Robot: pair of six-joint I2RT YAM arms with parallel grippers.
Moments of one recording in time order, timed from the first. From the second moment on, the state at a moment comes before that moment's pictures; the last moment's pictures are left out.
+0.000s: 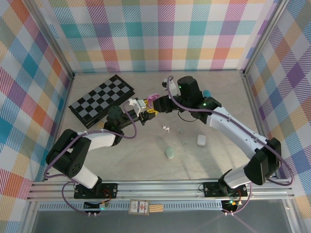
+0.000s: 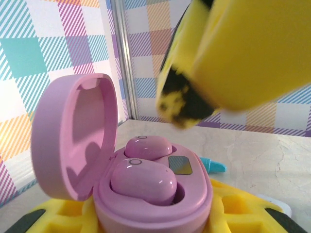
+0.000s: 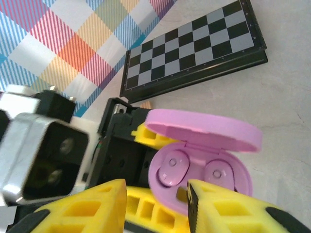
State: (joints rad) left arm -0.48 1.56 0.63 1.07 0.61 0.05; right arm 0.67 1.43 1.33 -0.41 -0.42 0.33
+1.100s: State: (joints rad) left arm -0.48 1.54 0.63 1.02 0.63 0.08; right arm 0.64 1.43 1.40 -0.58 -0.28 0.33
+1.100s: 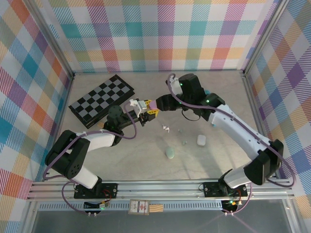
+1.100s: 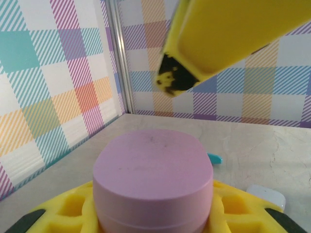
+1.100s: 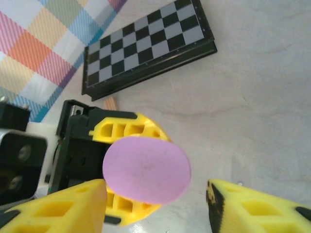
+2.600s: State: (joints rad) left arm -0.48 1.46 0.64 1.04 0.64 0.03; right arm 0.48 1.50 1.03 0.24 -0.90 1.14
